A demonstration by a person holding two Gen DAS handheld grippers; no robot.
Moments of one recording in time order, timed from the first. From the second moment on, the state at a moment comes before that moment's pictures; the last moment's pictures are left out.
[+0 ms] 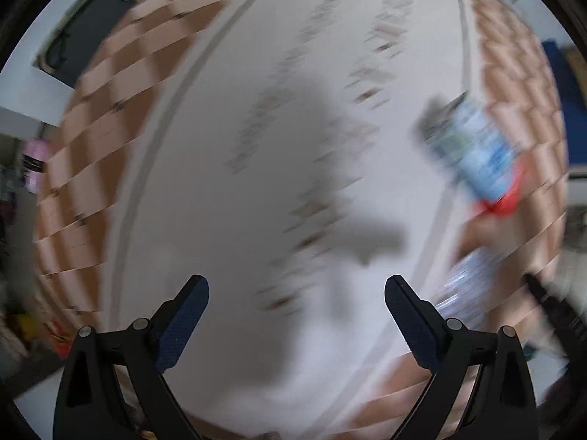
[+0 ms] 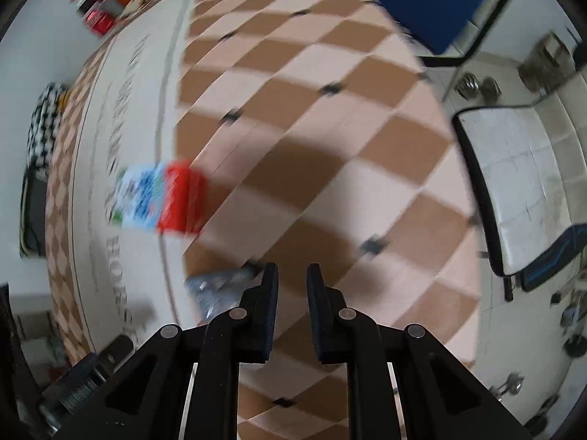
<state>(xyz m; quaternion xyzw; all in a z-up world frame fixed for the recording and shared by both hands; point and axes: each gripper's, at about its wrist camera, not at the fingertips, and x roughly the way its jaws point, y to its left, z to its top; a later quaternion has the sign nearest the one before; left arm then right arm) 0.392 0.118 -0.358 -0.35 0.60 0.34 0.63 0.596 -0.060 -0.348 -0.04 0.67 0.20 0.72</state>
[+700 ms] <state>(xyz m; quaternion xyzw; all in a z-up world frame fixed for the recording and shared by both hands) 0.426 0.129 -0.350 -0.27 0.62 0.32 0.67 0.600 -0.069 -0.350 -0.03 0.70 0.22 0.68</state>
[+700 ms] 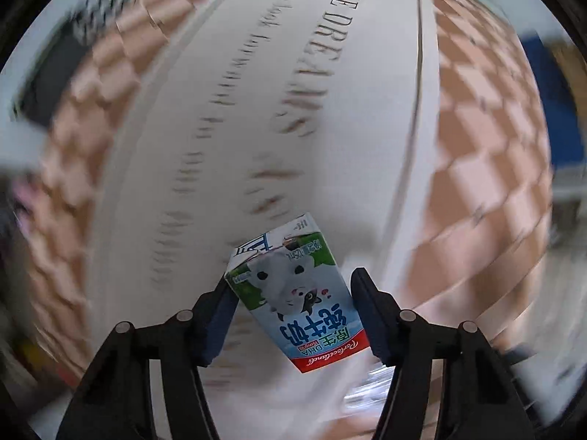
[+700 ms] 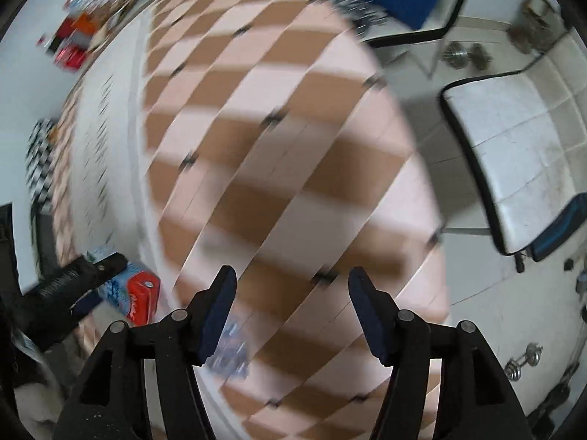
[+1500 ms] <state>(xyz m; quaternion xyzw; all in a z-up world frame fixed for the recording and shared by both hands) 0.321 0.107 -0.334 -0.23 0.60 0.30 0.71 0.496 -0.006 -0.344 -0.15 0.62 0.26 0.72</state>
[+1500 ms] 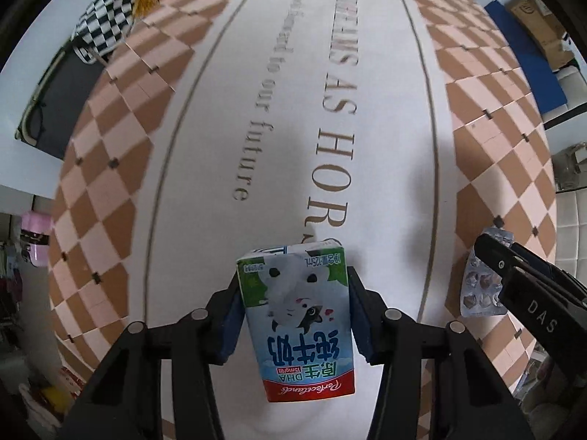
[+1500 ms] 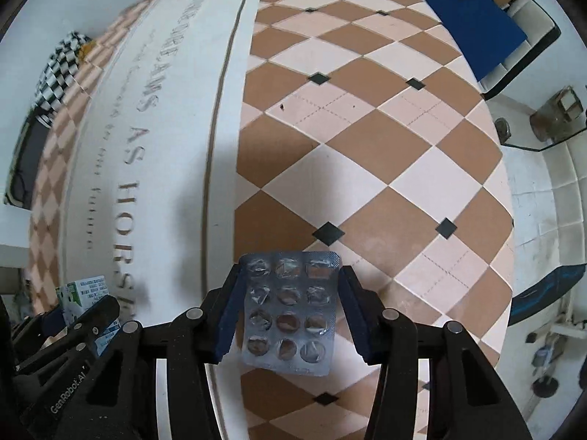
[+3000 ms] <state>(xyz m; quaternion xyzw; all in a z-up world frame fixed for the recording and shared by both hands) 0.050 -0.005 -0.563 -0.27 0.66 0.15 0.68 0.101 -0.223 -0.554 0.00 0.71 0.15 0.68</state>
